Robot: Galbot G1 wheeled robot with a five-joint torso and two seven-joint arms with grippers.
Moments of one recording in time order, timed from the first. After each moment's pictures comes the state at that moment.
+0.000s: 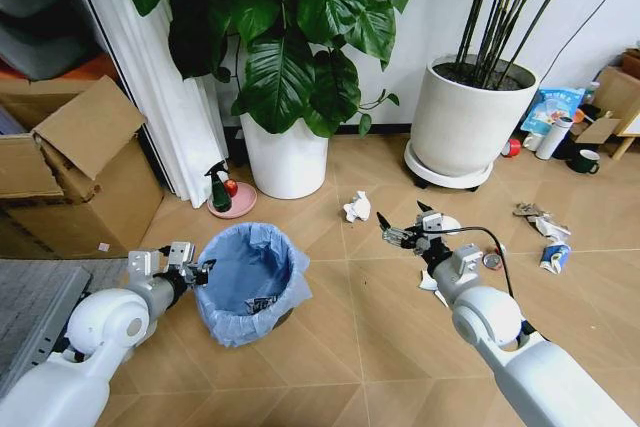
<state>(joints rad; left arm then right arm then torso) 1.22 -0.89 -0.47 -1.98 -0.85 0.74 -0.15 -1.16 0.99 0.26 1.90 0.47 -0.11 0.10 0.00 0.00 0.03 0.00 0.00</state>
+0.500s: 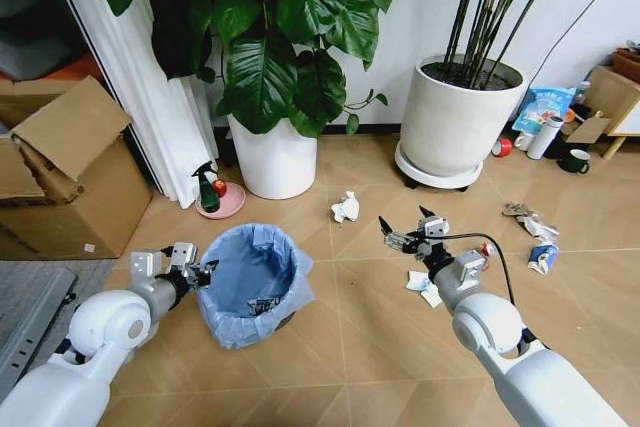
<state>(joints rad) 1.23 -0.89 -0.47 -1.99 -0.86 0.73 -0.15 -1.18 1.00 0.27 1.89 0.46 -0.10 0.10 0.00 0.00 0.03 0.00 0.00</state>
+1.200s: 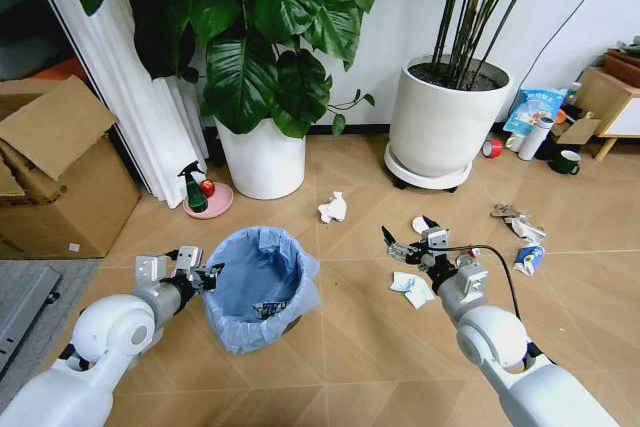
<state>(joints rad) 1.25 -0.90 -0.46 -2.02 -0.86 0.73 -0.16 -1.26 1.01 0.31 1.91 0.42 -0.08 0.08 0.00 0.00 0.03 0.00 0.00</state>
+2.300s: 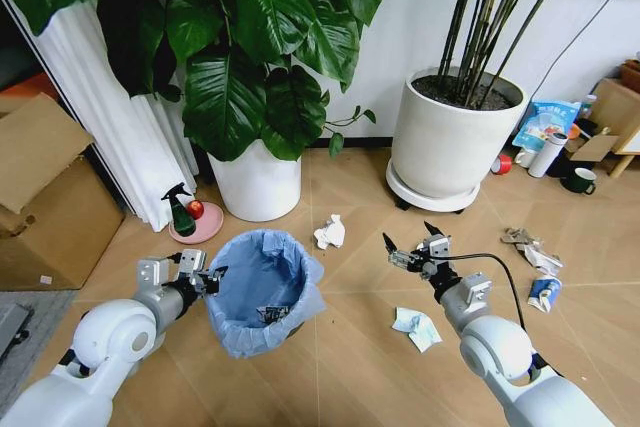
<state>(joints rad) 1.27 -0.90 -0.46 -2.04 -0.86 0.73 -0.16 -1.30 1.01 0.32 1.93 0.39 -0.07 0.07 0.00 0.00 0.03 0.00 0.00</state>
